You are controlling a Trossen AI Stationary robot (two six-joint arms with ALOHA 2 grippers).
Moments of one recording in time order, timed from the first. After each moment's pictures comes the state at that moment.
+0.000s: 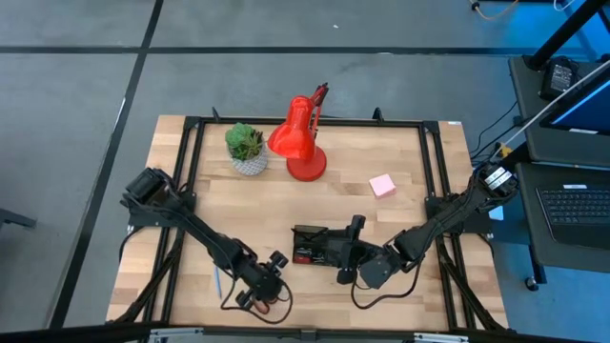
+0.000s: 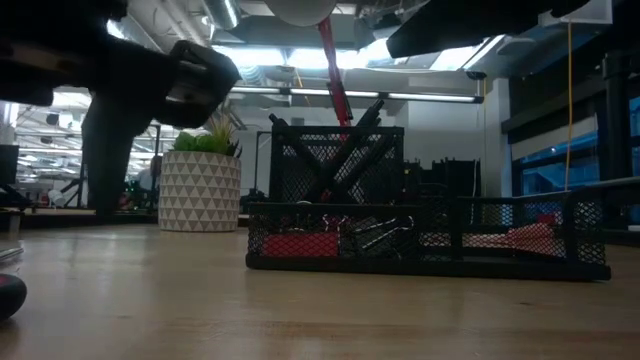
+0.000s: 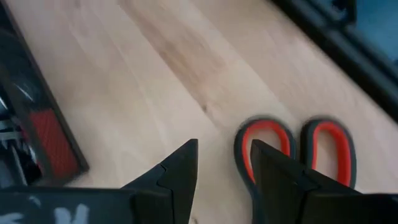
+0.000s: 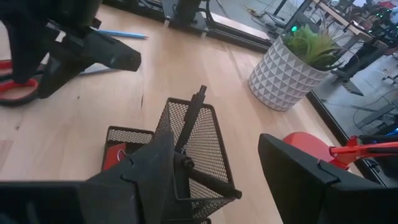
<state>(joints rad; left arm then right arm) -0.61 1.82 1.06 -0.23 -0.05 0.06 0.62 1.65 0.97 0.04 0.91 0.13</state>
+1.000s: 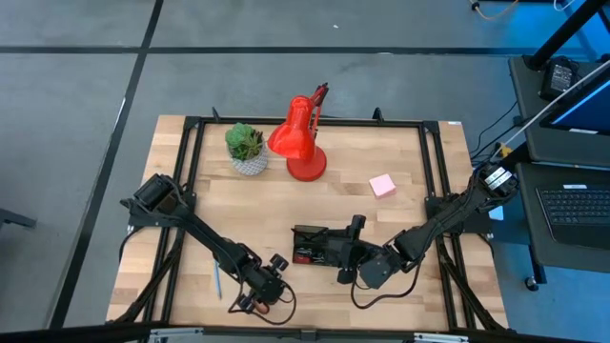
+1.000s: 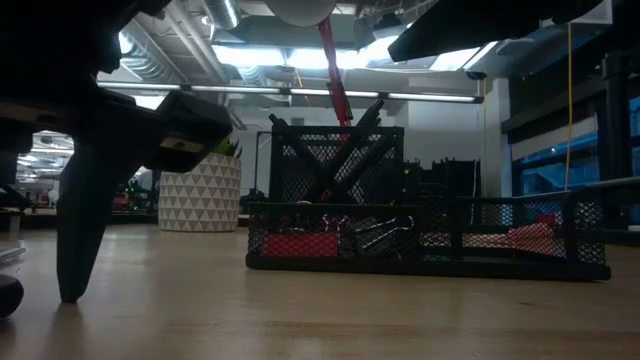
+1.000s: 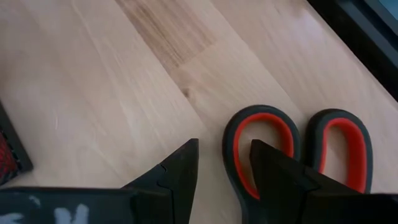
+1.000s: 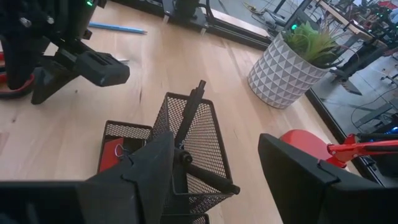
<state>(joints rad) -0.61 1.92 1.07 -0.22 -0.01 0.00 0.62 1.65 0.97 0.02 0.91 0.13</state>
